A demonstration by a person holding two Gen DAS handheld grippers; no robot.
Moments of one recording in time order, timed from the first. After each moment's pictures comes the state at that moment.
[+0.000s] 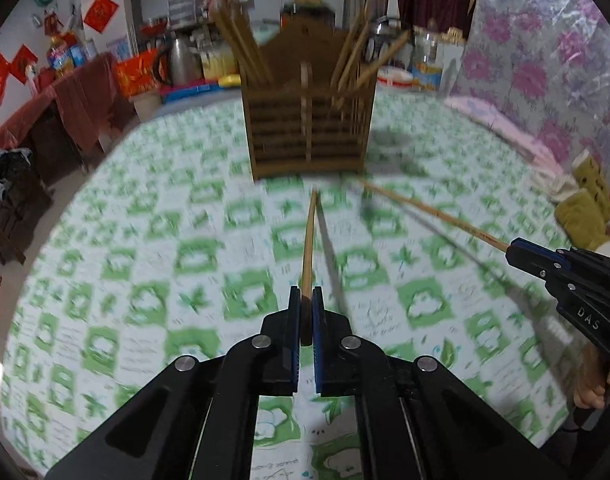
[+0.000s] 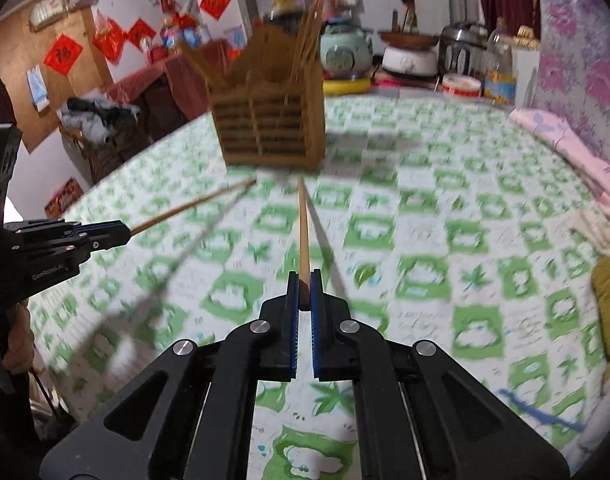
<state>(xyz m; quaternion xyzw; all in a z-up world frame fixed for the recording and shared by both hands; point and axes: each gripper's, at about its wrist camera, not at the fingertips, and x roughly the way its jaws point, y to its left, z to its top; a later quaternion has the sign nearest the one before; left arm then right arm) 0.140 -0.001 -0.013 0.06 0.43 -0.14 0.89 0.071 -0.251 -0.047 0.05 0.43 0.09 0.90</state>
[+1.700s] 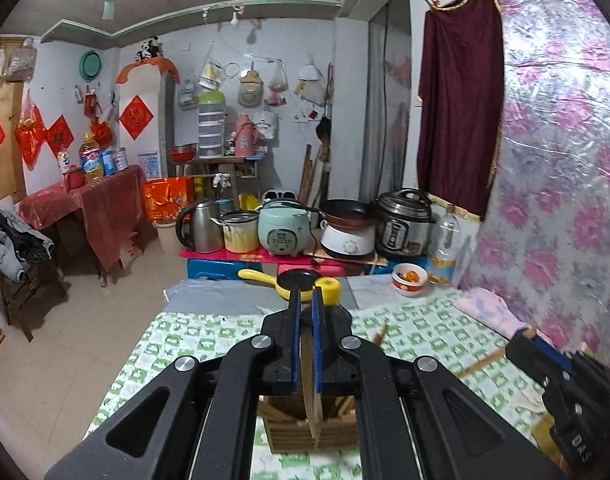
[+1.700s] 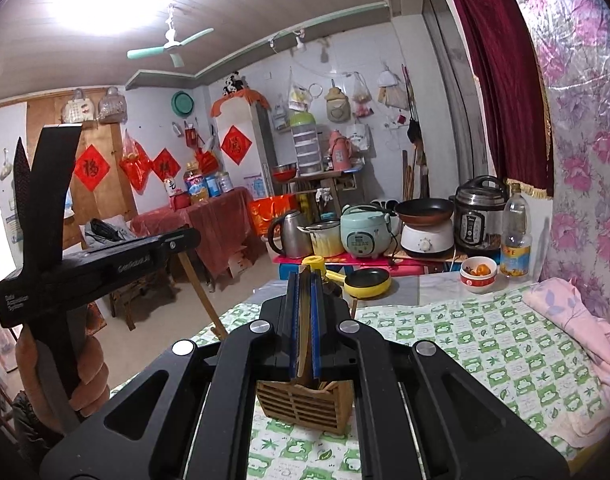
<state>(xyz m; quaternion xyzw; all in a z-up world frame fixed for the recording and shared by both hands) 0.277 -0.036 0.213 0.01 0.21 -0.11 0.97 0.198 -0.242 0.127 0.09 0.21 0.10 0.97</state>
